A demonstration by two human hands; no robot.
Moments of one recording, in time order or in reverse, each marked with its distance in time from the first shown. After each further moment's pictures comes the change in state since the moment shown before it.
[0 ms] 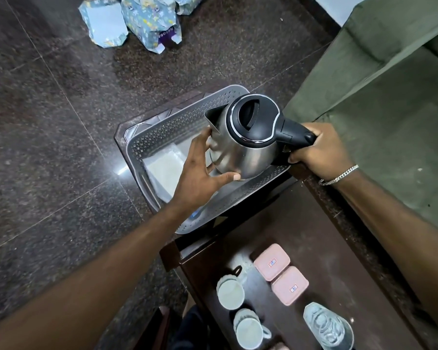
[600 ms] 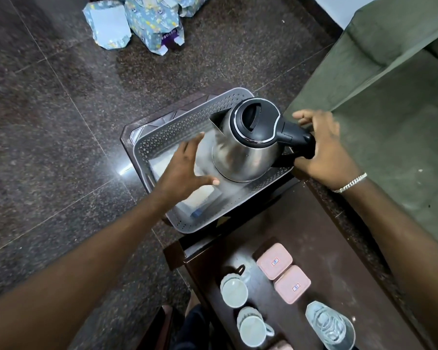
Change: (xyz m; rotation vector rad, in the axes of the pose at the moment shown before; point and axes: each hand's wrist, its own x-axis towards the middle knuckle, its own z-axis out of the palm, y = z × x) left_hand 0.012 -0.010 -0.052 0.496 -0.170 -0.042; right_hand -0.014 -0.005 -0.004 -0.409 0.092 -0.114
